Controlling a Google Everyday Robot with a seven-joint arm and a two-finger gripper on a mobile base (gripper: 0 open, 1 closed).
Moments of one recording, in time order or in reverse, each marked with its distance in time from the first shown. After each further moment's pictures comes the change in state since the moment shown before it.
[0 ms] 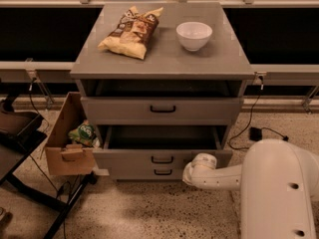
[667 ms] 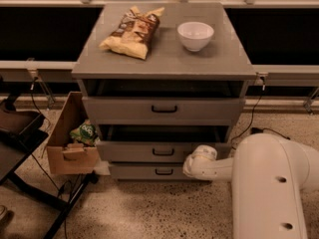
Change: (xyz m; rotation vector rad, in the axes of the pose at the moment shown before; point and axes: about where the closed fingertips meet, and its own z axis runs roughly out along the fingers) arm -0.011 -0.032 -0.001 0.022 0.004 -0.033
